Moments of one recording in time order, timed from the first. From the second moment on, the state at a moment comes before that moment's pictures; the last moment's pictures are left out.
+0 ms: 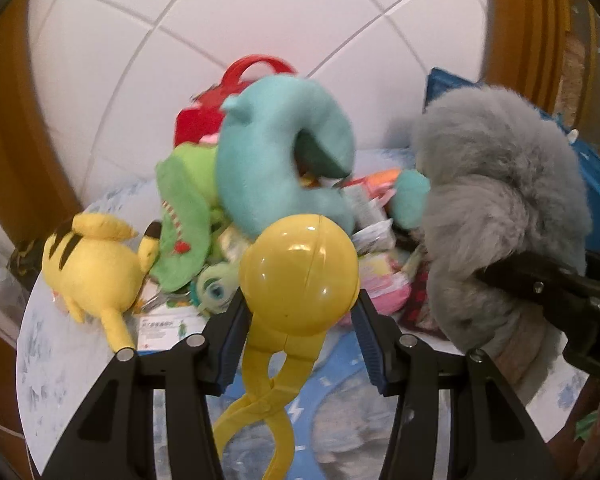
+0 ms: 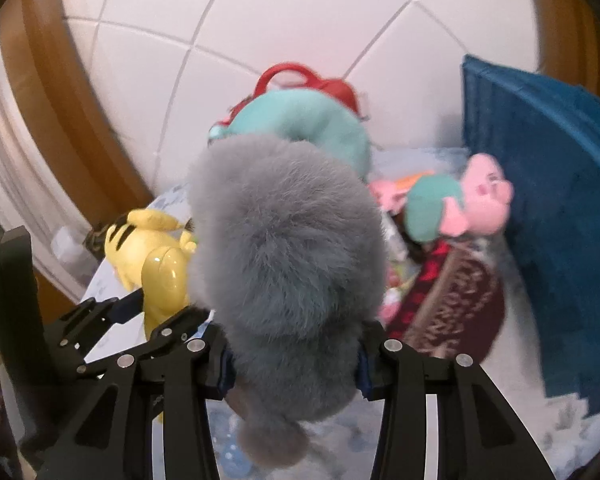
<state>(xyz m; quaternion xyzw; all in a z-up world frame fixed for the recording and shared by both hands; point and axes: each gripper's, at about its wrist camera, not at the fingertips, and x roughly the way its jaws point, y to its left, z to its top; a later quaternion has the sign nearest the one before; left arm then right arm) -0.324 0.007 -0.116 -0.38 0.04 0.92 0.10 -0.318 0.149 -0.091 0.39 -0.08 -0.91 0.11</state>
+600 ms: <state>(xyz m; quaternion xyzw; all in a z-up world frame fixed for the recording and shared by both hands) -0.307 0.292 0.030 -0.27 0.05 0.95 0.16 -0.269 0.427 0.039 0.25 -0.11 -0.96 0.06</state>
